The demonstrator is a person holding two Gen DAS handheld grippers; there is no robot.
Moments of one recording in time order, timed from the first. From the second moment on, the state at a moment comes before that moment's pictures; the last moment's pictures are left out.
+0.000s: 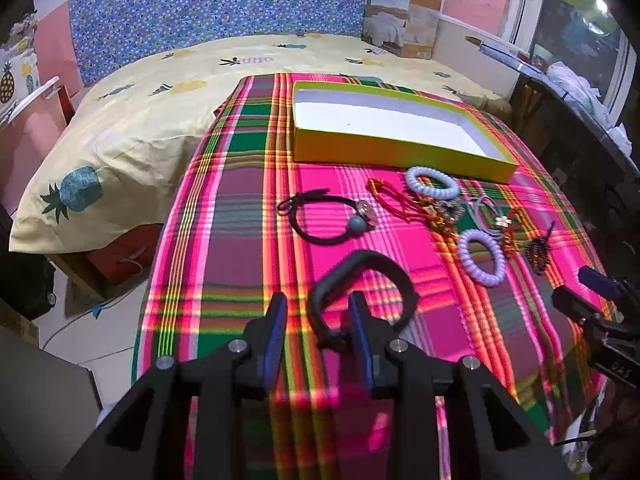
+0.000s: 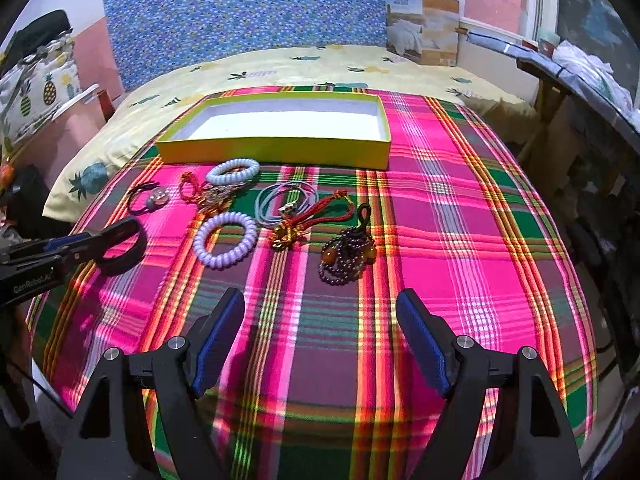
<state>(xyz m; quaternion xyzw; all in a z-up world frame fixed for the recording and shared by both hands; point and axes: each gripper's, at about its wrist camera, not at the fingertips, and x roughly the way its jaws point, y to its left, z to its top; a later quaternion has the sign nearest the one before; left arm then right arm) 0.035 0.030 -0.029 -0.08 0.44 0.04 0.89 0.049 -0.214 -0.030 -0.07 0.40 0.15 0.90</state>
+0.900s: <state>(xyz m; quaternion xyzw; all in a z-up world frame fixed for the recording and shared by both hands) 0.043 0.012 -0.032 -0.02 0.44 0.03 0.90 0.095 -0.224 -0.047 -0.05 0.43 0.13 0.89</state>
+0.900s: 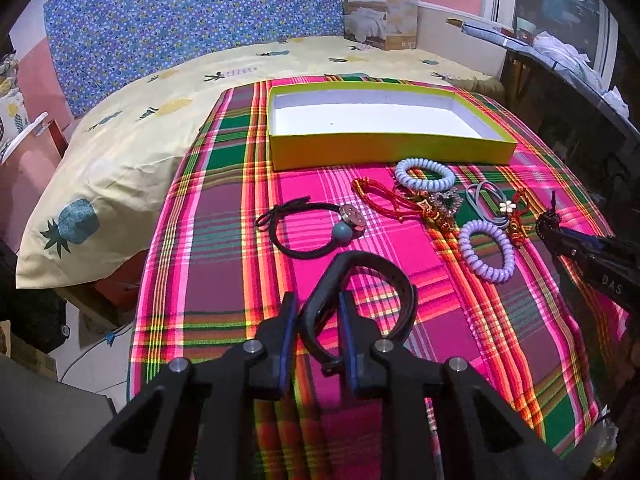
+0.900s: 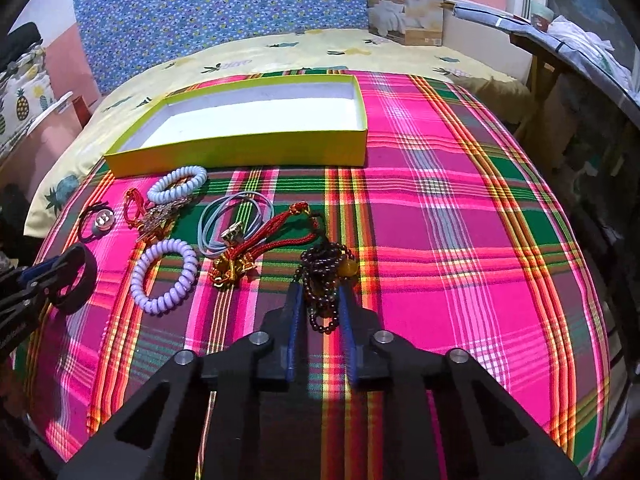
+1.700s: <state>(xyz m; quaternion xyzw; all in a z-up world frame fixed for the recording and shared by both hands) 0.022 0.004 -0.002 -0.04 0.41 0.00 0.91 0.066 -0.229 -0.024 -0.05 0.40 0.15 0.90</state>
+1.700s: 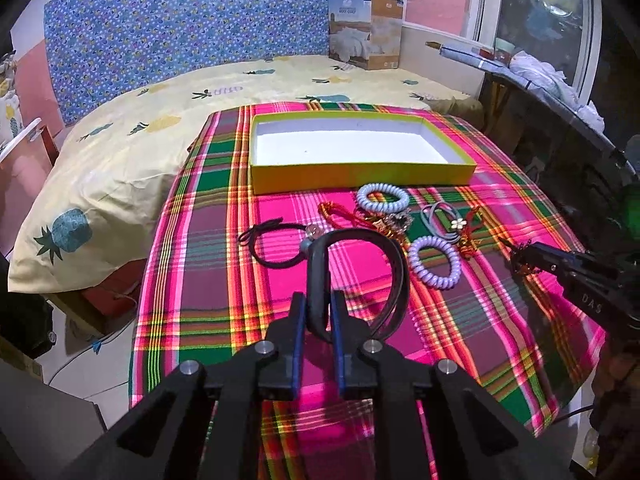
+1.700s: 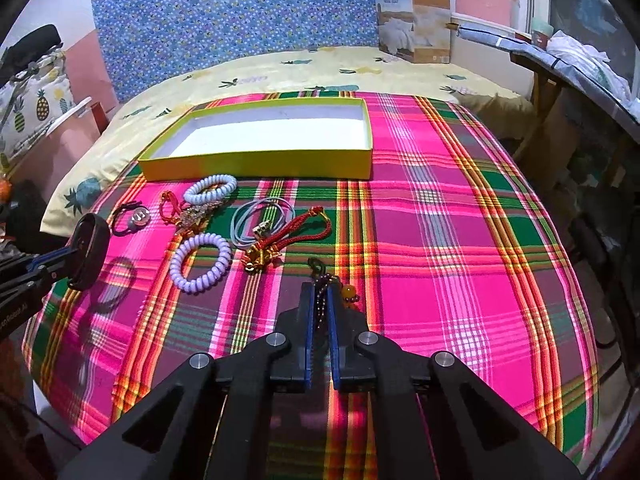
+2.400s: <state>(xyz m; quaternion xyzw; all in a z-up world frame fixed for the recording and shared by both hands) 0.079 0.004 0.036 -0.03 0.37 -0.03 0.93 0.108 -0.214 0.027 -0.03 0.35 0.22 0.91</state>
